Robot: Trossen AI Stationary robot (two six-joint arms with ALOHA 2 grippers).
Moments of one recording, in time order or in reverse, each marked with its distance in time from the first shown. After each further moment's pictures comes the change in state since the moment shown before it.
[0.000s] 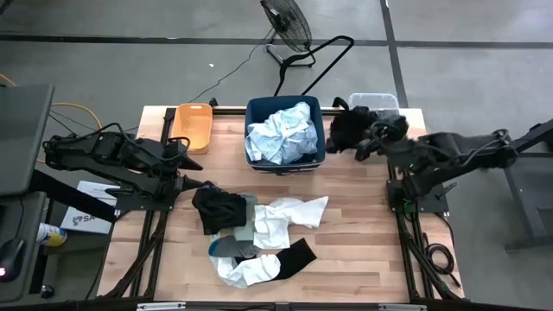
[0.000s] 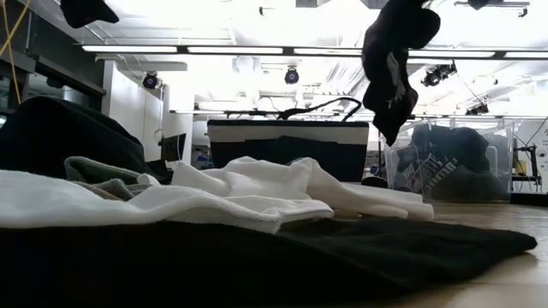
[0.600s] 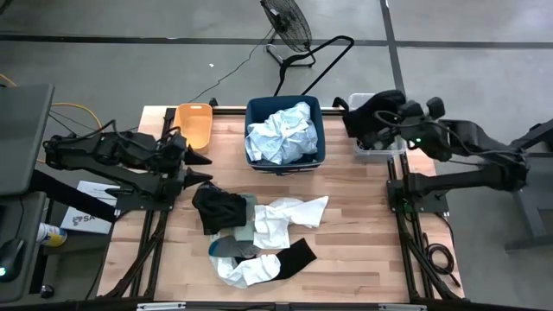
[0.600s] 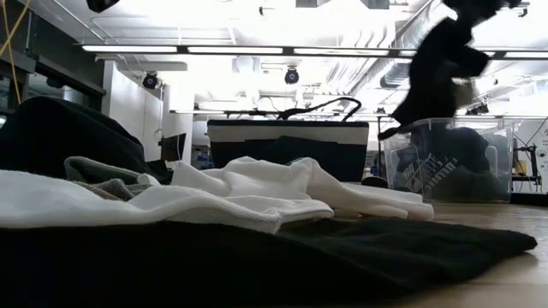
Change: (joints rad) left arm 0.000 0.014 0.000 0.259 -0.052 -0.027; right arm -0.401 -0.121 0.001 -0.364 -0.044 -0.523
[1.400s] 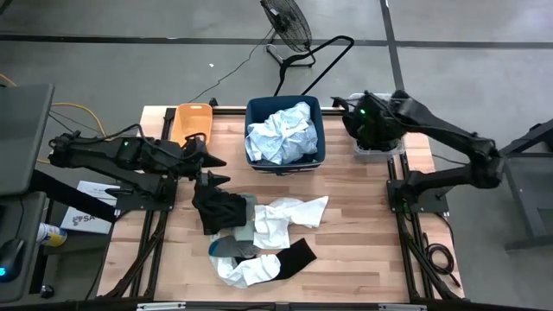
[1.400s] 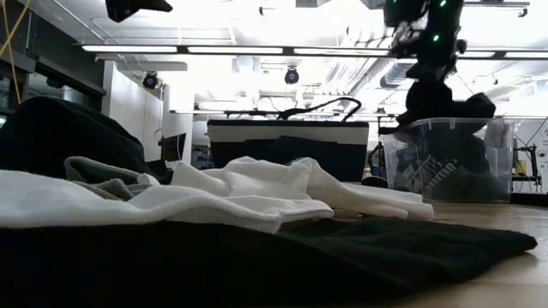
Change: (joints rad) left arm 0.000 0.169 0.000 0.076 -0.063 -0.016; right arm -0.412 0.408 0.000 0.027 -0.254 -0.259
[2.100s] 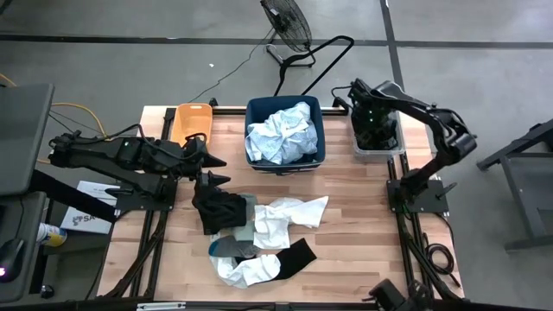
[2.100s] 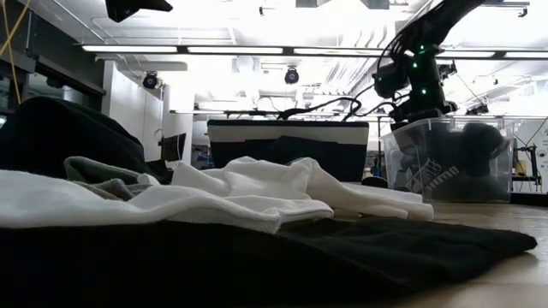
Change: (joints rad) left arm 0.000 -0.001 0.000 0.002 0.000 -0.004; right arm -0.337 0.357 0.000 -0.010 -0.392 -0.238
